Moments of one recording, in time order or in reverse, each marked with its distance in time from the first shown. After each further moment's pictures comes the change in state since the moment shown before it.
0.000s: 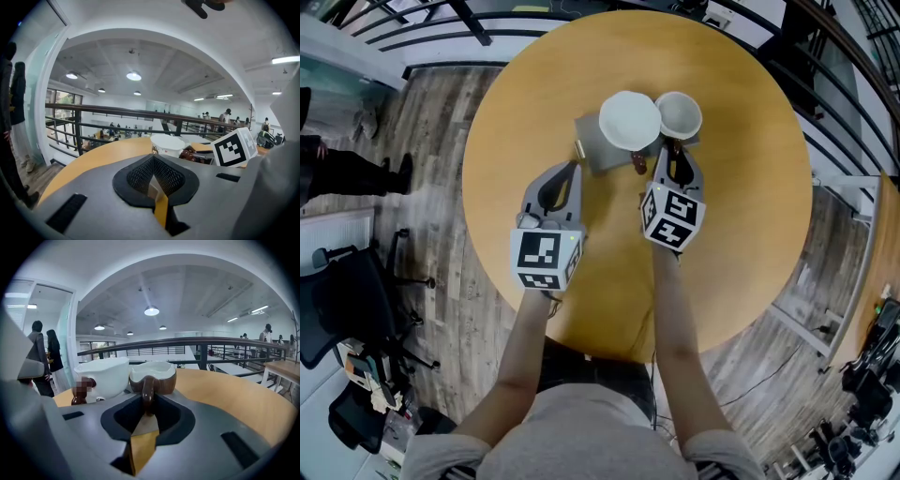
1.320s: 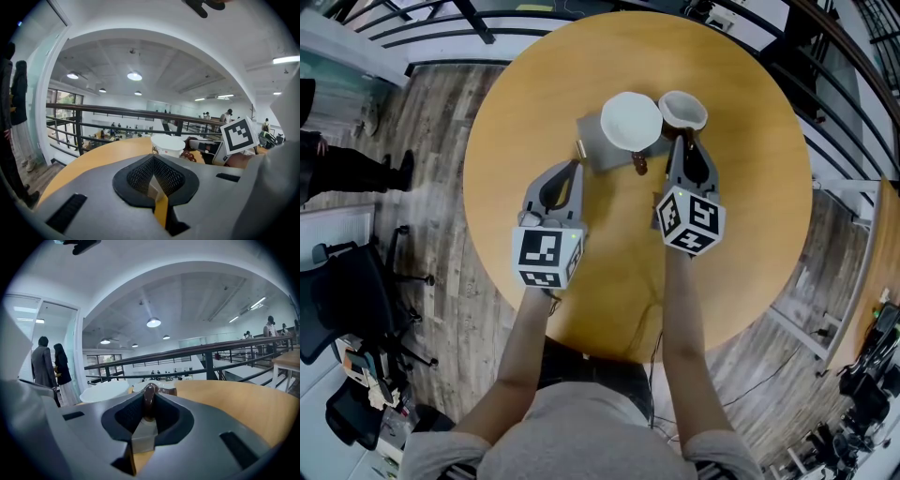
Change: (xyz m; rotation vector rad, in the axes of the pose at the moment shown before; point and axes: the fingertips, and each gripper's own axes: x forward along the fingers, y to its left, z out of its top) left arm 0.001 0.000 0.000 -0.005 -0.002 0.010; right arm -0.011 -0.009 0.046 0.057 -0.149 0.097
